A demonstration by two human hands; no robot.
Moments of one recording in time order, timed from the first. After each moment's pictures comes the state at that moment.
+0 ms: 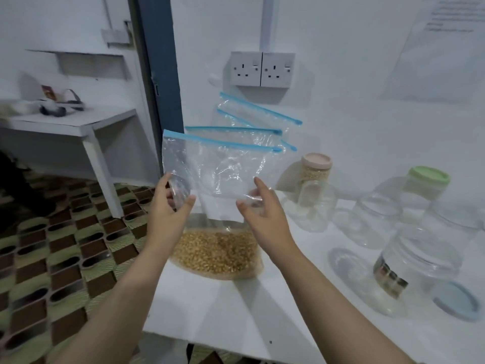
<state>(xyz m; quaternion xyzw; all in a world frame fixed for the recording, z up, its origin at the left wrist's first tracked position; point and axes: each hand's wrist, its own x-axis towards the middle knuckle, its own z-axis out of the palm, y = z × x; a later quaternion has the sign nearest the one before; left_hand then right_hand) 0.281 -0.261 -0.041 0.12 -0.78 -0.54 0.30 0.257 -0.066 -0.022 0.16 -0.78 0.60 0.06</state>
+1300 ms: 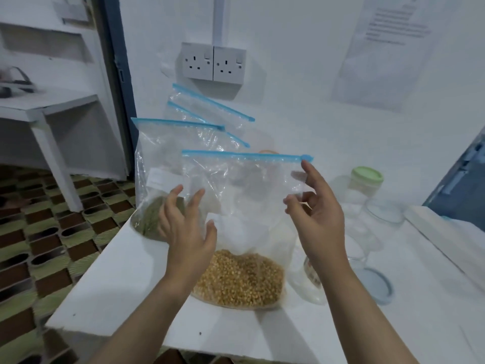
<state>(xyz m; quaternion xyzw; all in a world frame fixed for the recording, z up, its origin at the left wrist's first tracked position) 0.291 -0.096 -0.061 0.05 -0.86 -0.35 0.37 0.283 0.104 0.017 0.15 -0.71 0.64 0.25</state>
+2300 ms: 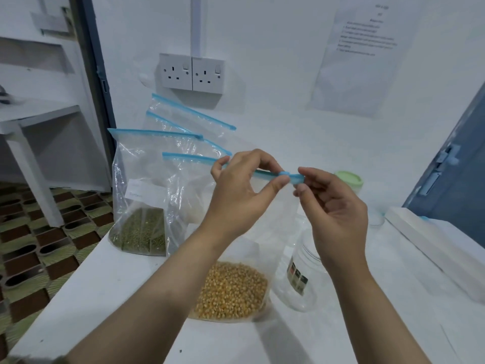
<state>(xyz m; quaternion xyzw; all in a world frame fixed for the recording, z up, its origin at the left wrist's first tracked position) 0.273 -0.010 0.062 -0.23 -0.76 -0.47 0.38 0.297 0.140 0.053 0.22 -0.65 0.67 0.29</state>
